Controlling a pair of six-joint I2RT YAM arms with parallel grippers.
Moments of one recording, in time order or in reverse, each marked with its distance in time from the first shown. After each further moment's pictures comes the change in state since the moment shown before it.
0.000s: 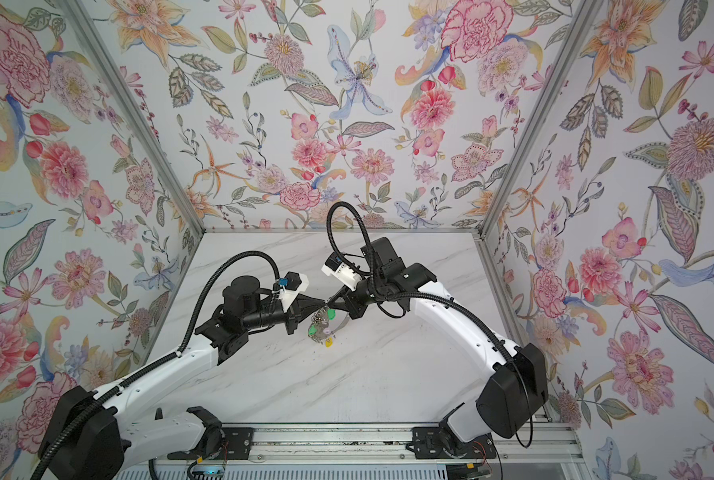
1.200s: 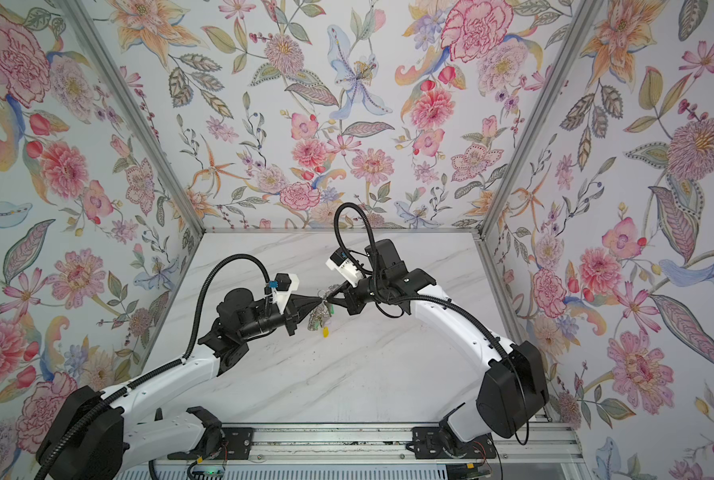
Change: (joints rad) left arm 0.001 -0.024 -0.150 0.302 -0.088 -0.190; right arm -0.025 -0.002 -0.103 0.208 -0.054 0.132
